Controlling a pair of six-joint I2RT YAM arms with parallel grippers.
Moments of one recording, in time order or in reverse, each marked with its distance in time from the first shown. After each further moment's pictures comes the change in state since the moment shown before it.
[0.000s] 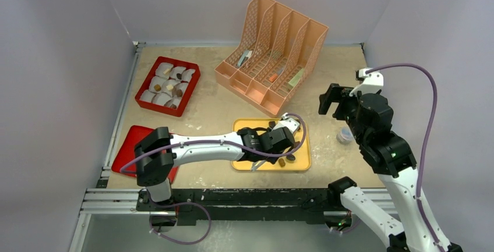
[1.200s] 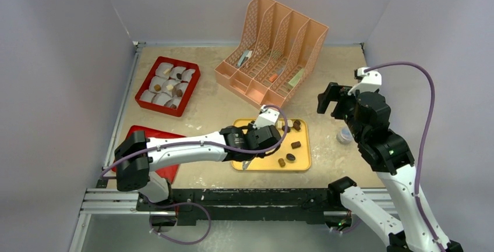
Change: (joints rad) left arm 0.004 -0.154 -0.077 -0.105 -0.181 -0.187; right arm 0.000 0.017 -0.005 0.007 -0.005 0.023
